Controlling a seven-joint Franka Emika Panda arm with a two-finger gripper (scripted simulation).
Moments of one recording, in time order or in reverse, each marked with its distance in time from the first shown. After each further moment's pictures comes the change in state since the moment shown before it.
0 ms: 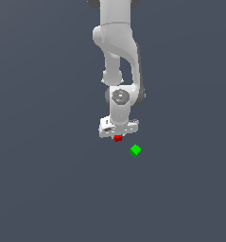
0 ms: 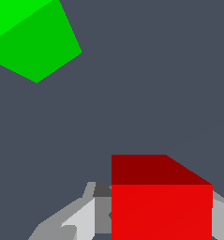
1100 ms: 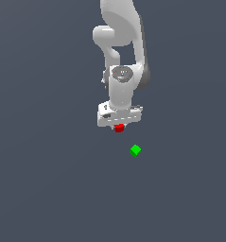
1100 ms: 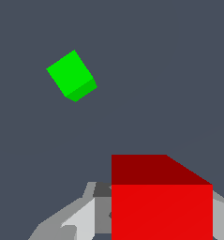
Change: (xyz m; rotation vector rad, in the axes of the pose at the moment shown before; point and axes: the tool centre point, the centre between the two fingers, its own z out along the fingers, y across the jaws) arm 0.000 0.000 -0.093 0.000 0.002 0.000
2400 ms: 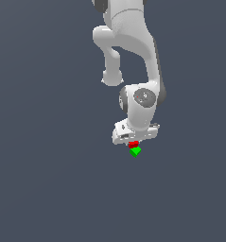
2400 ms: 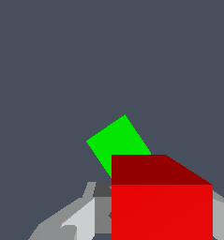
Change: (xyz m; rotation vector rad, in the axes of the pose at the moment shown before) arm 0.078 -0.055 0.040 0.000 -0.001 -0.001
